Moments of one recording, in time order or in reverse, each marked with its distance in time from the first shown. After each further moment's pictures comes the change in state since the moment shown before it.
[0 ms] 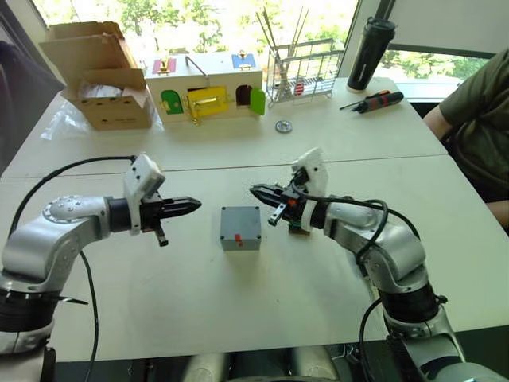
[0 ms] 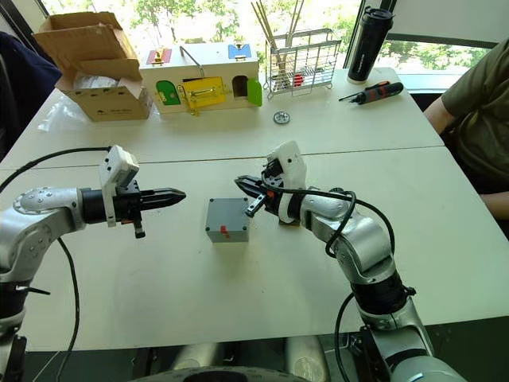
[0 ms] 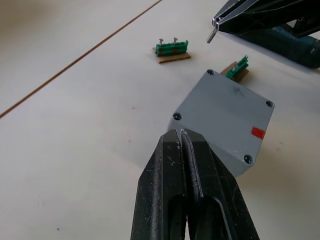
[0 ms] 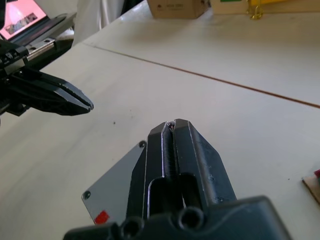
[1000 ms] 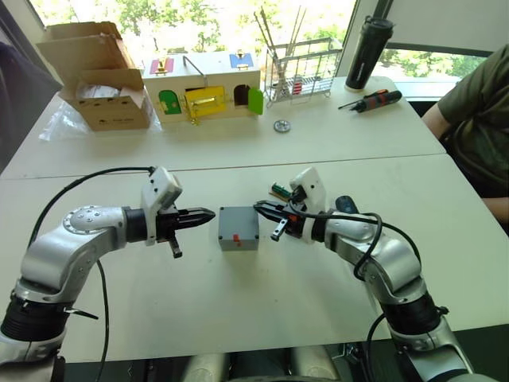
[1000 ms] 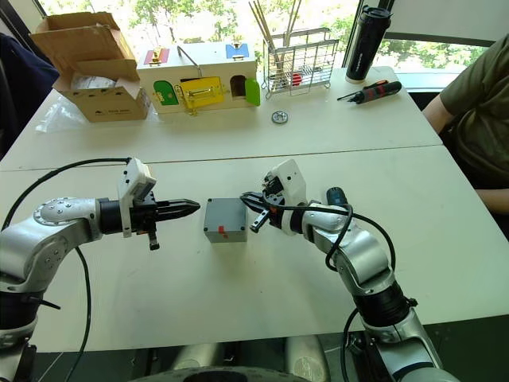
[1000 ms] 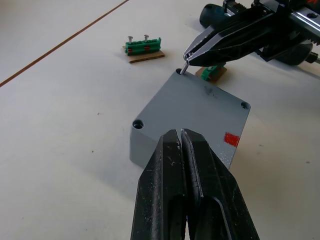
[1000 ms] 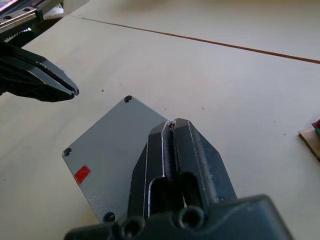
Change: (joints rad) left arm 0.015 -0.047 -0.055 -0.059 0.002 -0.001 0.027; right arm 0.082 -0.015 0.040 0.020 -0.070 -0.055 0.028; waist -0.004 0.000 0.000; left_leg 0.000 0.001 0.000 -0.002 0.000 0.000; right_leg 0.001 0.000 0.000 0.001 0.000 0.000
